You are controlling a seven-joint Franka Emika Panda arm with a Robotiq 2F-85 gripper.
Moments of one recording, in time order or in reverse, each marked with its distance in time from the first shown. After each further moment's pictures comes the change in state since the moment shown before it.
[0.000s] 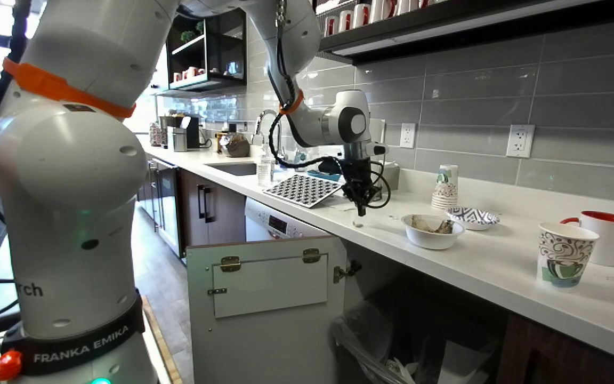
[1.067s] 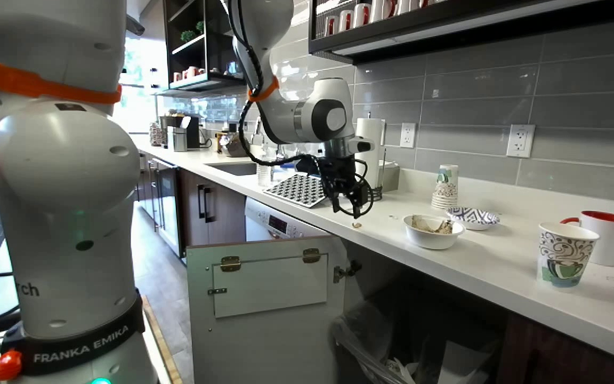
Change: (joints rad) arm -0.062 -0.261 0.045 -0.372 0.018 0.171 -0.025
